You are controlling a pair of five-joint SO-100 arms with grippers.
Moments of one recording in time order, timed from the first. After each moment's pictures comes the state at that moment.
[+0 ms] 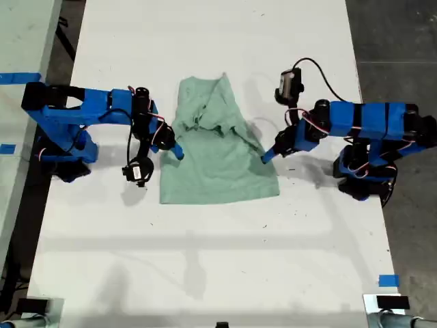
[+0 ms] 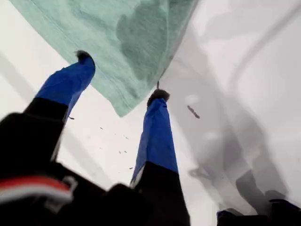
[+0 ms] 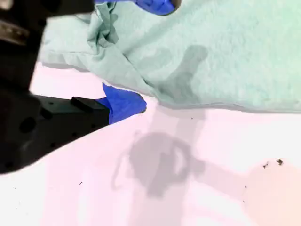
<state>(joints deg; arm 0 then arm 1) 1.8 90.5 96.7 78.3 14.4 13.3 123.4 125.9 74.4 -34.6</state>
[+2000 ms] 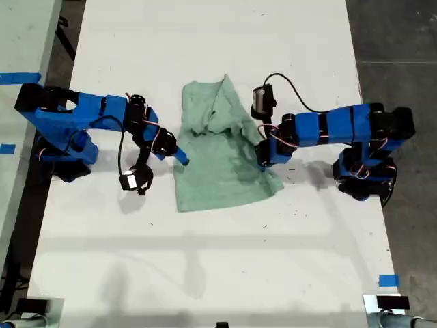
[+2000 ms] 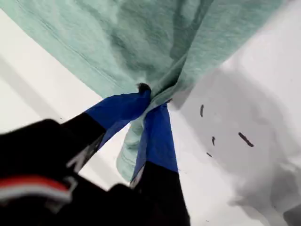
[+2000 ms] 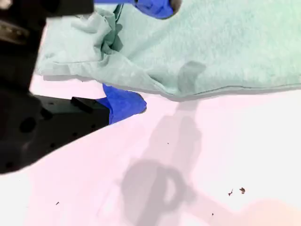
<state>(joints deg) 6.1 94.5 99.6 70.6 10.5 5.2 96.6 104.6 73.6 -26.0</state>
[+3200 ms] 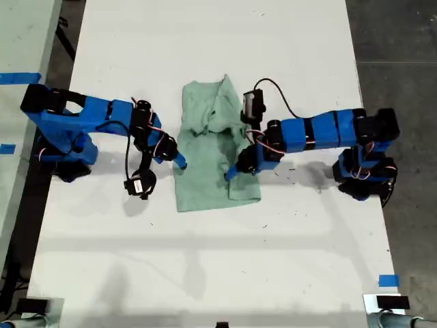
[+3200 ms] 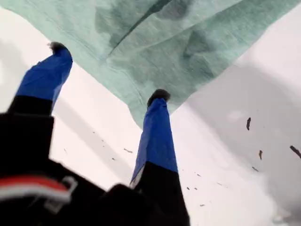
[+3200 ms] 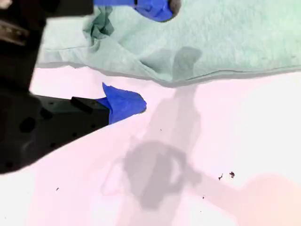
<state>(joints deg) 8.2 88.8 96.2 73.6 7.2 1.3 87.6 90.3 77.6 -18.3</state>
